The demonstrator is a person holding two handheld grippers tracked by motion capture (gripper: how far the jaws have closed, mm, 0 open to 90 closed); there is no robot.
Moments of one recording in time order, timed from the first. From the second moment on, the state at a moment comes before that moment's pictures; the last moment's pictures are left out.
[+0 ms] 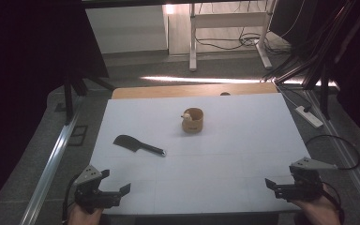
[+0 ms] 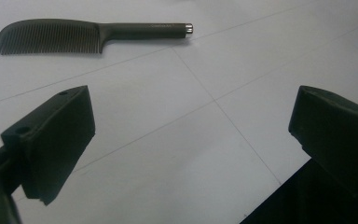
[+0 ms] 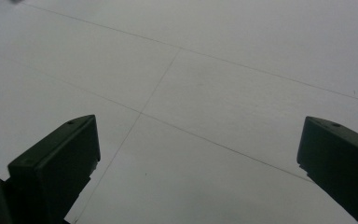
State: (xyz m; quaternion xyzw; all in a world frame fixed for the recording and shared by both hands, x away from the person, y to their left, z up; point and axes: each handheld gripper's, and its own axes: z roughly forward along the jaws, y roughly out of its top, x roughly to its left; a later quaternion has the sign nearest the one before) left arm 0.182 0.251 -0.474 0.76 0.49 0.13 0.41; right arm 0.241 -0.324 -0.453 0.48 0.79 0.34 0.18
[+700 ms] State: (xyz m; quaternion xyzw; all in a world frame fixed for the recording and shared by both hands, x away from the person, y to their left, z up) left arm 0.184 0.249 -0.474 0.76 0.49 0.12 0.41; right arm 0.240 -0.322 -0.453 0.46 0.80 0.35 0.18
